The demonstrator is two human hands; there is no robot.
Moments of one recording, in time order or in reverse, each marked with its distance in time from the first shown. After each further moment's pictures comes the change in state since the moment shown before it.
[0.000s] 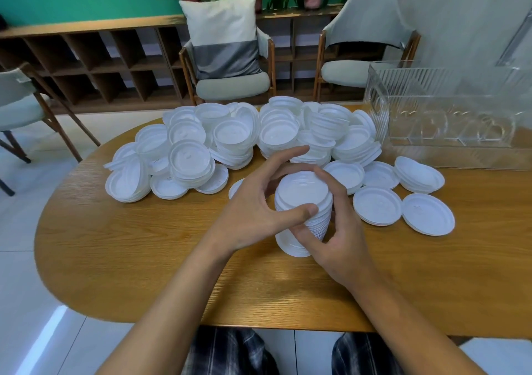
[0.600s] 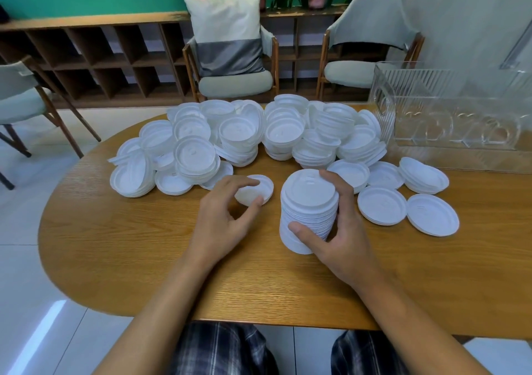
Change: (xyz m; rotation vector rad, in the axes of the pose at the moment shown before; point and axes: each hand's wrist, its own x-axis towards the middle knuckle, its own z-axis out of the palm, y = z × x) left_hand -0.031 -0.077 -0.026 0.441 0.417 0.083; right_hand -0.003 0.006 -0.001 -0.065 -0.061 0.055
